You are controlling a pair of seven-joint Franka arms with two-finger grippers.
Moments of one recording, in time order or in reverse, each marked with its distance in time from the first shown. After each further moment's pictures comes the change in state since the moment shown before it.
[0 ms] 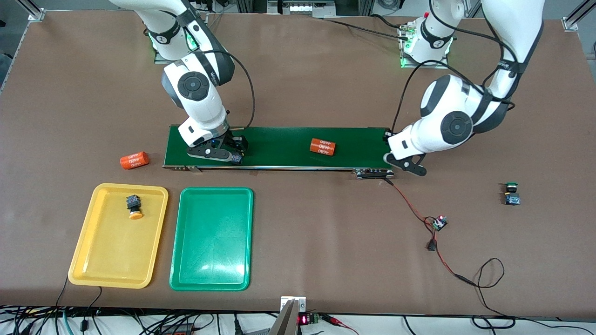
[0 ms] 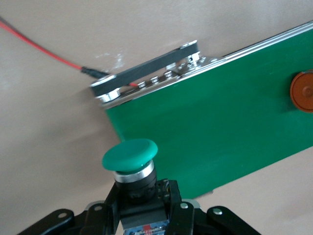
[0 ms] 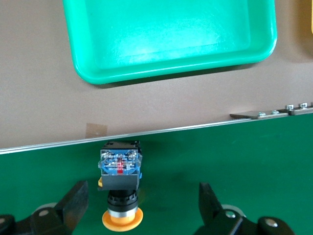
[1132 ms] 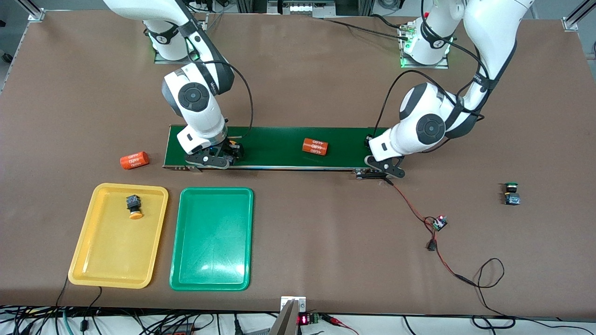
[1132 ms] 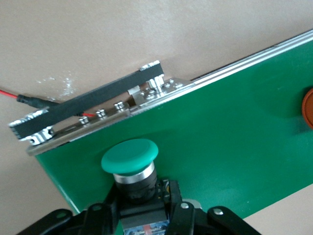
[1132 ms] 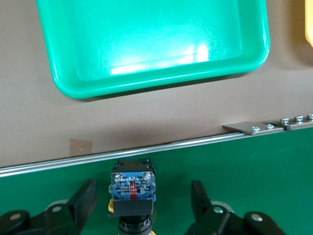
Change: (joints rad) left arm -0.072 0.081 0.002 -0.036 -0.001 0.181 -0.035; right arm 0.032 0.053 -0.063 0.039 -0.006 0.001 -0.001
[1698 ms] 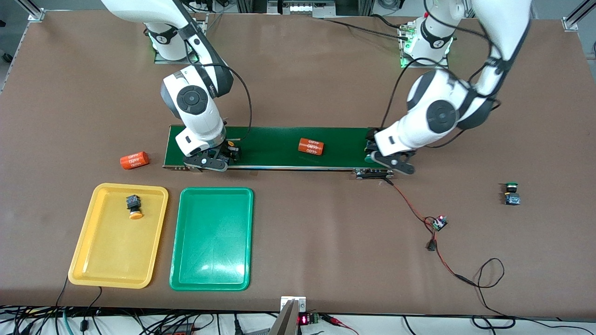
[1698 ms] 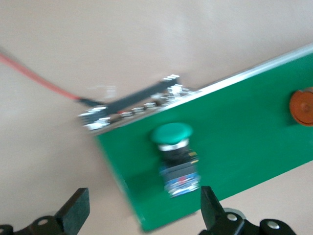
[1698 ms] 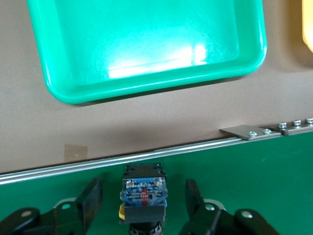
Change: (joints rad) left arm 0.051 -0.155 0.021 0.037 0.004 -0.129 -0.004; right arm 0.001 0.017 -0.010 0.009 -0.001 0.000 -0.001
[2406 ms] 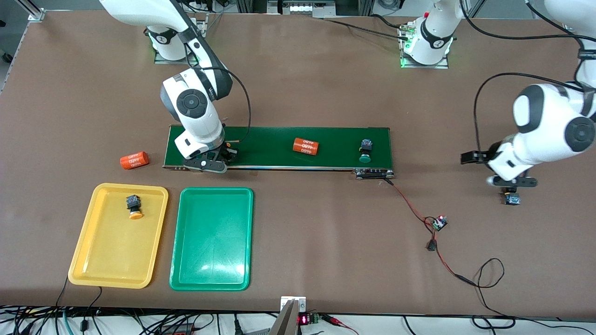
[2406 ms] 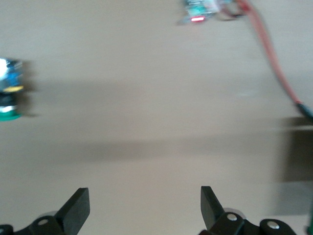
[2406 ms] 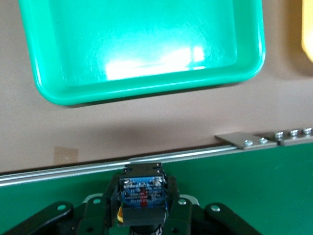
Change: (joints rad) left arm 0.255 0.025 0.236 0.018 0.079 -0.035 0.085; right arm 0.001 0.010 -0.018 0.007 -0.005 -0.002 -0.054
